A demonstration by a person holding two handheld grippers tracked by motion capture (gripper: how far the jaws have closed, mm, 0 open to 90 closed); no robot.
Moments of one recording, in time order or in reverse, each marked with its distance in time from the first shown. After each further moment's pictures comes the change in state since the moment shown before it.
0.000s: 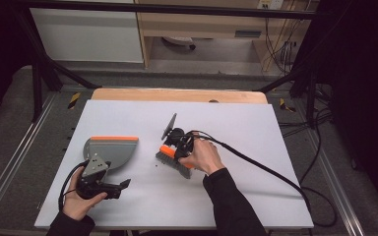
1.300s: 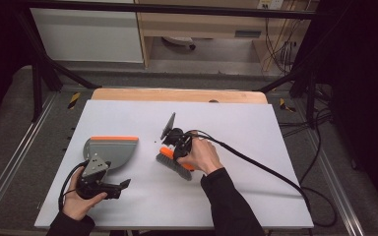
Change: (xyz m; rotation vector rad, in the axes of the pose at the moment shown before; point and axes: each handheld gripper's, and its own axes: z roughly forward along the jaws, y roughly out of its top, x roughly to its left) left arm 0.000 0.000 0.000 -0.002 0.000 0.000; right arm 0.000 0.004 0.001 0.052 0.030 0.041
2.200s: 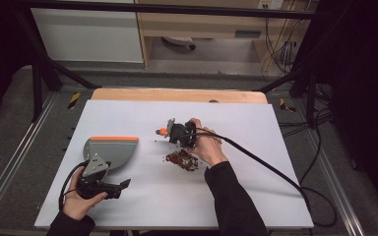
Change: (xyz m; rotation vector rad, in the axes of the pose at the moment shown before) left arm 0.001 0.000 0.001 0.004 0.000 0.001; right arm -0.018 -0.001 0.000 -0.262 -0.492 -0.460
